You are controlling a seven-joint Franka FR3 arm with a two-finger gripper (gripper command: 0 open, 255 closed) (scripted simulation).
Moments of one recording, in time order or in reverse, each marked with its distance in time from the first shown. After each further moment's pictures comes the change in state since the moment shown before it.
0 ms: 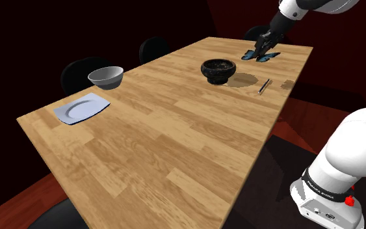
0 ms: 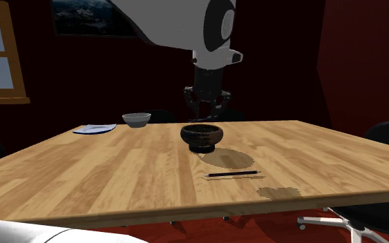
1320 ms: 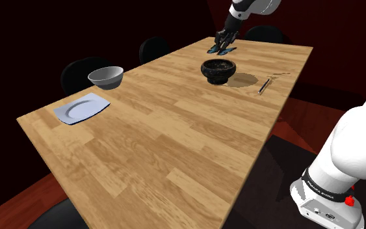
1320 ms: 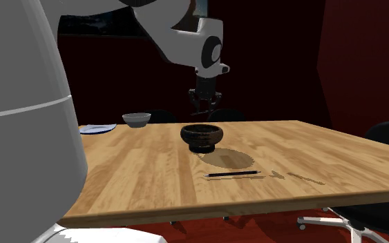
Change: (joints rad) arm 0.146 0.616 -0.042 0.480 0.181 0.120 -0.019
